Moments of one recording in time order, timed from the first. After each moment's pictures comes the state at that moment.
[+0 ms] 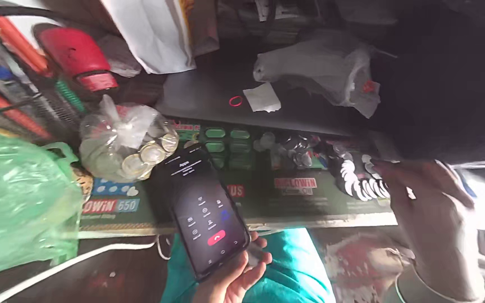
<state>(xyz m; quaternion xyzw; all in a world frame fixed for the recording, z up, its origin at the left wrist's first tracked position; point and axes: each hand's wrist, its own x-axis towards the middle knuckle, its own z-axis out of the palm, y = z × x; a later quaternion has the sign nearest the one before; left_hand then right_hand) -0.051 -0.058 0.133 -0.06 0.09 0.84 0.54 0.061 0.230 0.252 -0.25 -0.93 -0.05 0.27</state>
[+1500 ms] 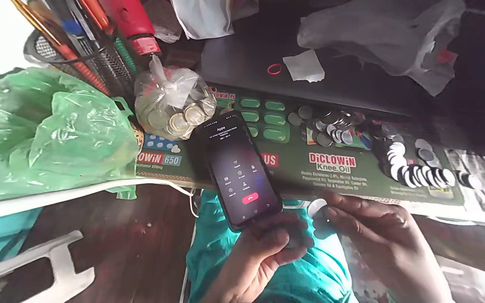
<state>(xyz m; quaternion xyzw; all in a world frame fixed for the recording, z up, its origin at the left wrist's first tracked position) -0.042 -0.058 0.142 0.01 0.09 0.83 0.55 0.041 0.127 0.216 -0.12 -0.64 0.74 0.15</state>
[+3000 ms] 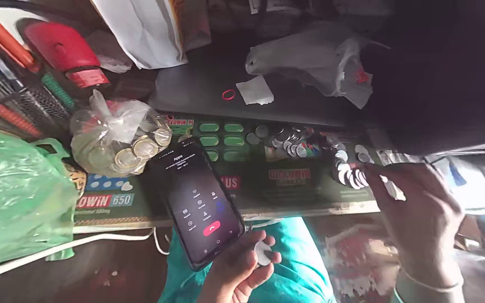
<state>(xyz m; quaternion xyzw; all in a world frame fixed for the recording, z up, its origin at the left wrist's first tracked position) -0.044 -0.054 0.135 0.01 0.12 0.82 0.57 0.078 0.221 0.233 -0.25 -0.91 -0.03 0.32</state>
